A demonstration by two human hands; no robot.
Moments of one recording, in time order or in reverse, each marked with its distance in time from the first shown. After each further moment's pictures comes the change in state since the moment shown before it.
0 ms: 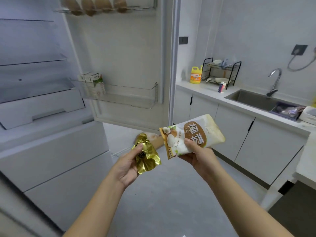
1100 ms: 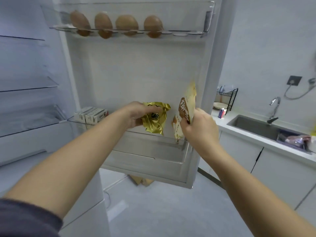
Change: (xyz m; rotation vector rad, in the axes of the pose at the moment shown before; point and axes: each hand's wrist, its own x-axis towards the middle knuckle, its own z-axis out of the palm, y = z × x) left_hand 0.229 0.273 0.070 0.910 -0.123 0.221; right_hand 0.197 -0.069 0.191 -1.445 0.373 -0.882
